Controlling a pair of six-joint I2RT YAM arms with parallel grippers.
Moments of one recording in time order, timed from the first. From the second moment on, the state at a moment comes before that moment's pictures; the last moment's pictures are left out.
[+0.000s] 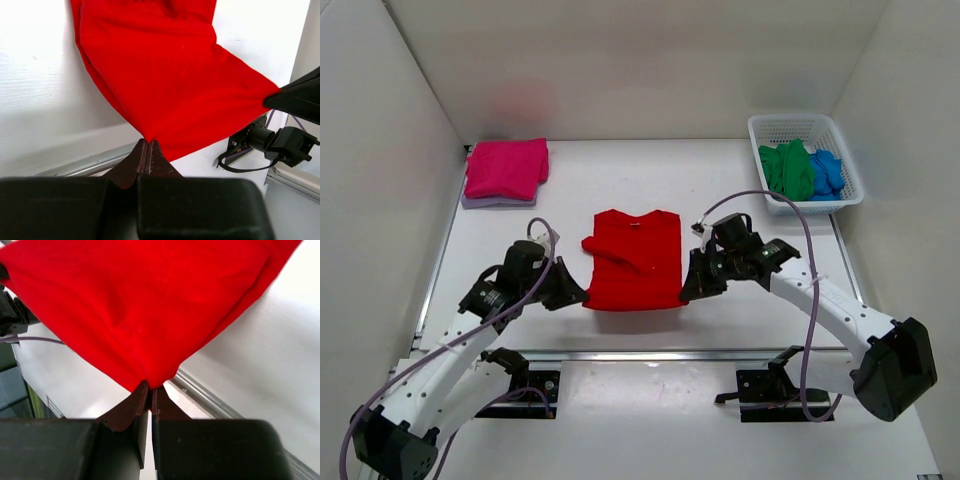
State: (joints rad) left arm -0.46 0.75 0.65 -0.68 0.27 -0.76; right arm 0.58 1.16 0.85 -0.65 -0.49 0.49
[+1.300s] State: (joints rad) left arm -0.29 1.36 0.92 -0.33 0.29 -0.64; right arm 0.34 1.77 1.46 -0.77 -0.54 0.21
